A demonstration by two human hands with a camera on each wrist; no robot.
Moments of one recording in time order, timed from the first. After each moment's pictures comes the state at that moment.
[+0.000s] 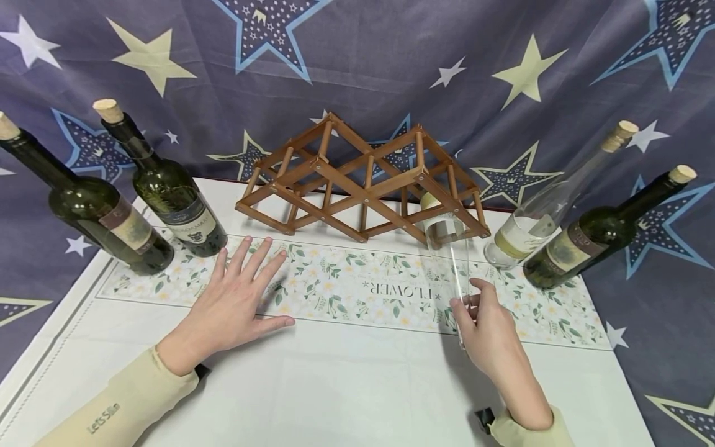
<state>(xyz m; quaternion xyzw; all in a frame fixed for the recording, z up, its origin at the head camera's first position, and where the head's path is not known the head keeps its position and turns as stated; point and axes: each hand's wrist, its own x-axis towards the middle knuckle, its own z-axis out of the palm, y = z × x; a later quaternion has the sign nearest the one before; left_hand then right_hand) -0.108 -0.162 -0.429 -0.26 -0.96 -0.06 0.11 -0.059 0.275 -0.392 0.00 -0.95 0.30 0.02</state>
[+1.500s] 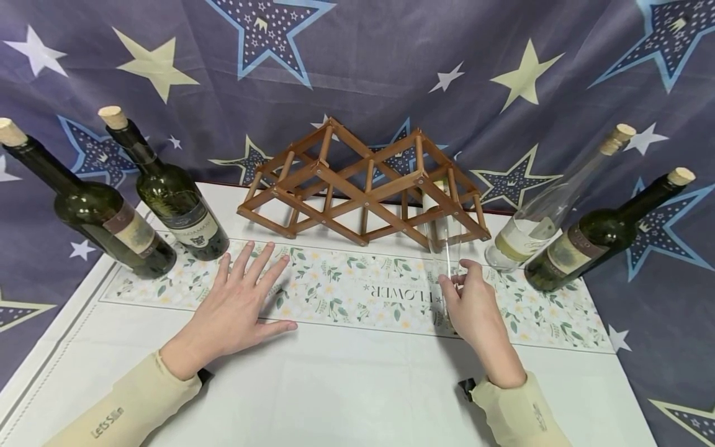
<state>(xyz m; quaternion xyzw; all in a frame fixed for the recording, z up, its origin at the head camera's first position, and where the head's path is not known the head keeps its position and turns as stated) -0.106 -0.160 -0.431 -0.26 -0.96 -0.06 0.11 -0.104 0.260 -0.400 -0.03 -0.94 0.33 0.02</state>
